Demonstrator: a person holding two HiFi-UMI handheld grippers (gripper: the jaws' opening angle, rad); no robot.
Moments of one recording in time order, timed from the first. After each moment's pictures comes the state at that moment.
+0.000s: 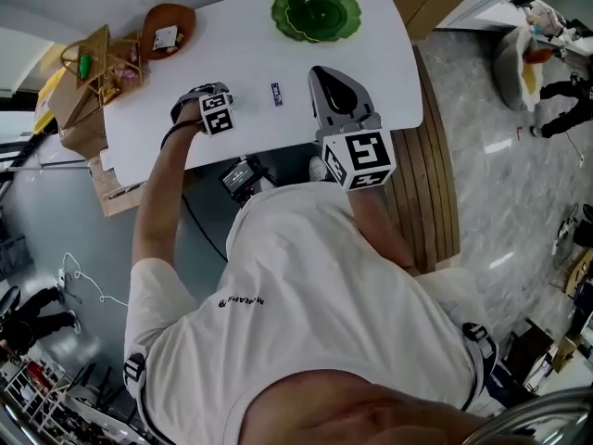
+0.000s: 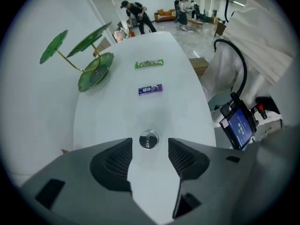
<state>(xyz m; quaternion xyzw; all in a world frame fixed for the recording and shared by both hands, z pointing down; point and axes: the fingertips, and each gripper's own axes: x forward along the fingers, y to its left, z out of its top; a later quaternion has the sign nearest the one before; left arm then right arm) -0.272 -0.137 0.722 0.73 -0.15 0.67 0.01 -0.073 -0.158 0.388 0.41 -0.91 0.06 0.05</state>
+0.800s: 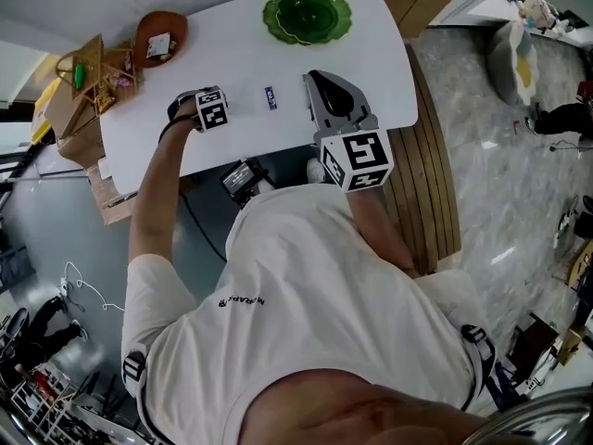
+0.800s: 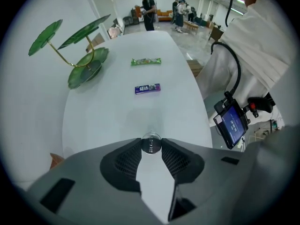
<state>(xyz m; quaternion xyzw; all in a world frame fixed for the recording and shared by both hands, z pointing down) -0.268 -0.143 0.732 0.73 -0.10 0.67 0.04 -0.062 -0.160 0.394 0.41 -0.91 0.08 0.06</state>
